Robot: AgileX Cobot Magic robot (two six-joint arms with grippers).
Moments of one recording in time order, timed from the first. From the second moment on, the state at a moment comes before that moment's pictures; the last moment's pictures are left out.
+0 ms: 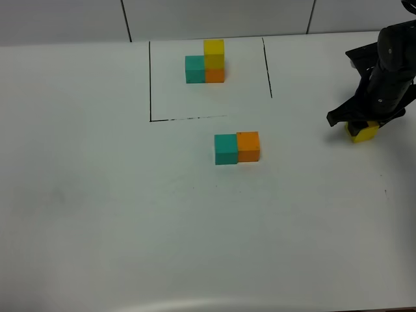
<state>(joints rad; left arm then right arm) -0.09 0.00 -0.51 -0.05 1.07 -0.03 0.16 2.14 -1.49 -0.16 0.80 -0.05</state>
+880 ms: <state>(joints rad) -0.09 0.00 -0.51 -0.05 1.07 -0.03 0.54 1.99 -1.65 -0.07 1.03 -1.09</state>
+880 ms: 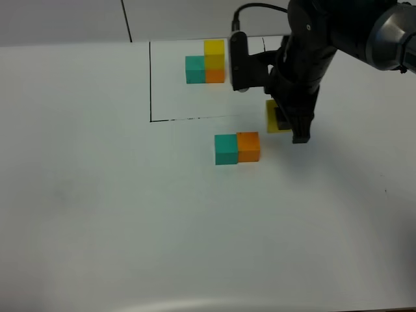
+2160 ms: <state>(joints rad) -0.09 0.00 -0.51 -0.05 1.07 -0.03 0.55 2.23 -1.85 0.05 1.10 -1.19</state>
